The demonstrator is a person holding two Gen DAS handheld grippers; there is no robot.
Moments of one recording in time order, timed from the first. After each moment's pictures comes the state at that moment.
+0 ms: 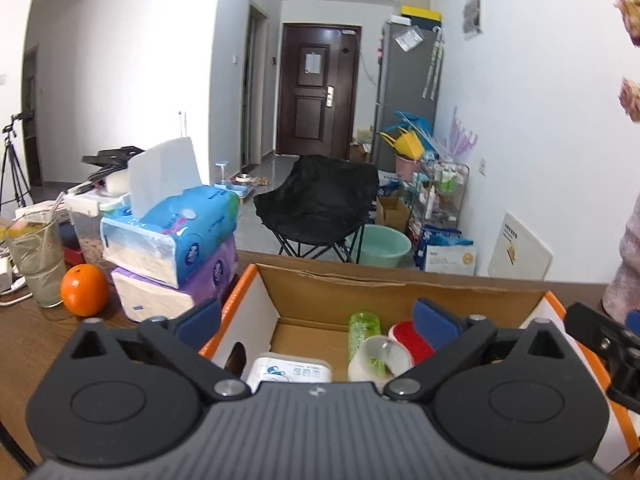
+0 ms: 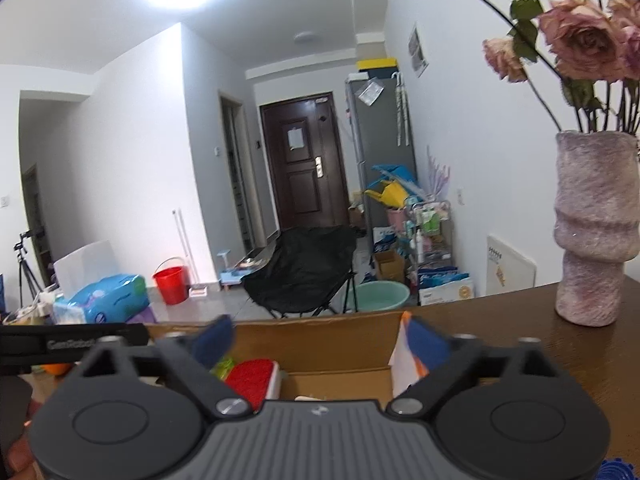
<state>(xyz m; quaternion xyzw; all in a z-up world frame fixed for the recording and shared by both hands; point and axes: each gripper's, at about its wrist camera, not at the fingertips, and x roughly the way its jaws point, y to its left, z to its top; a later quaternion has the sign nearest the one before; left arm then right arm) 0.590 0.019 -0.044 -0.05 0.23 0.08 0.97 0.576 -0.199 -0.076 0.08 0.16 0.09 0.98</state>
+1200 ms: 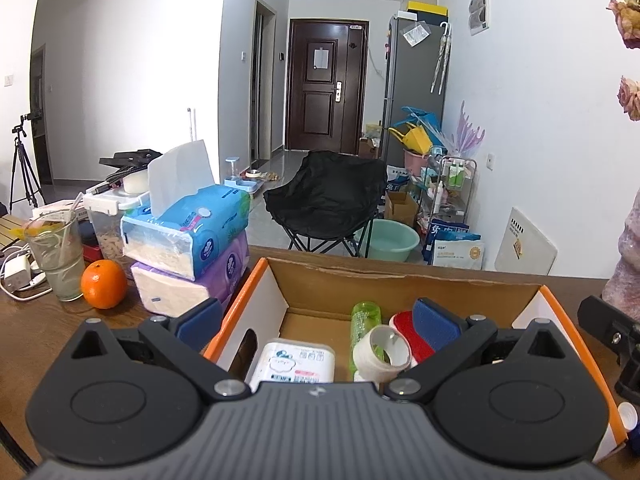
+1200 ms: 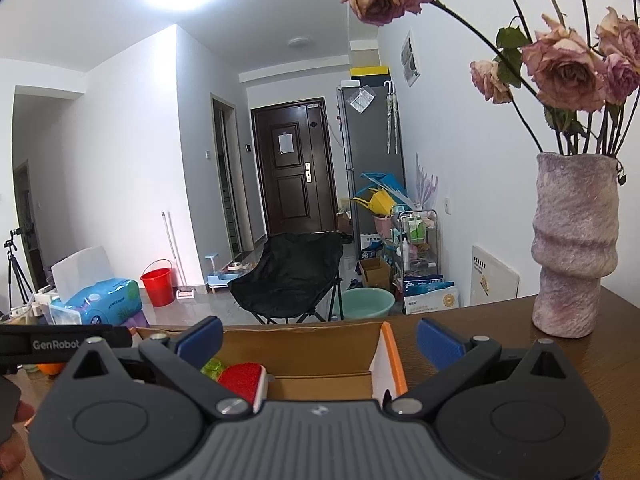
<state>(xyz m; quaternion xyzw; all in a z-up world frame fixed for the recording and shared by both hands) 0.571 0.011 -0.032 -0.04 0.24 0.09 0.97 0.559 -0.205 -0.059 0.06 0.16 0.07 0.98</state>
